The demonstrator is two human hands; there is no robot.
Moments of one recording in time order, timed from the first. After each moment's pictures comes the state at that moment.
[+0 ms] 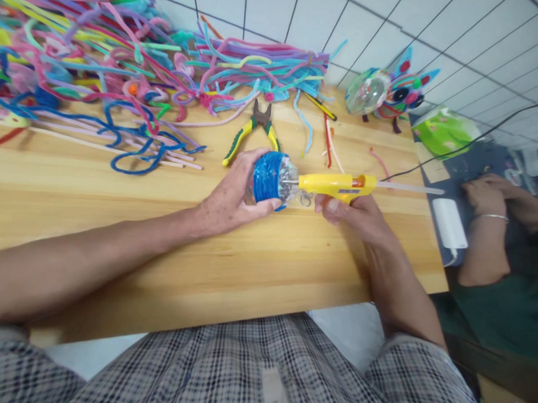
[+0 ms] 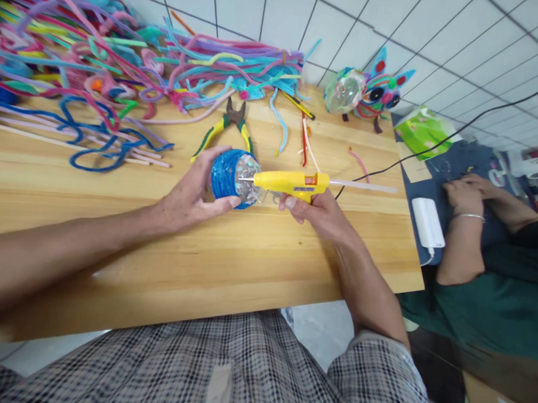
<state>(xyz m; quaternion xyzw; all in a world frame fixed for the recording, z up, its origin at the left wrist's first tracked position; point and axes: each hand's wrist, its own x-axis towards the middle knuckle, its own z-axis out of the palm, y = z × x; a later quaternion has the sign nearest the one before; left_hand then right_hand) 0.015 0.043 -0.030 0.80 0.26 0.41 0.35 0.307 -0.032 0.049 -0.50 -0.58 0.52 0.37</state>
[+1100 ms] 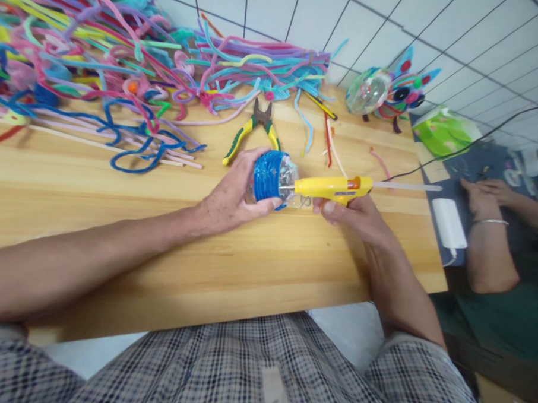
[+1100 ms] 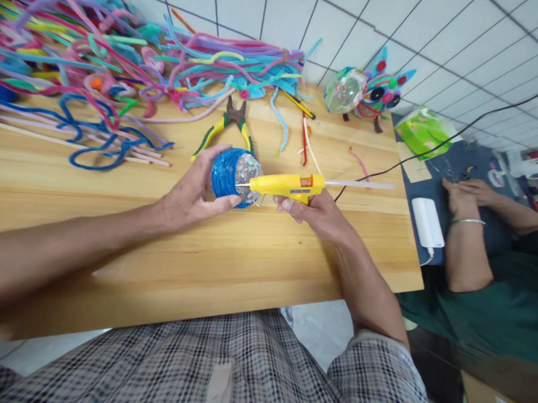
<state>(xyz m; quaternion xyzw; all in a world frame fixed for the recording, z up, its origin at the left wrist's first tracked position) 0.016 0.044 -0.030 0.80 0.26 0.41 0.36 0.300 -0.034 0.059 -0.56 -0.57 0.50 0.33</state>
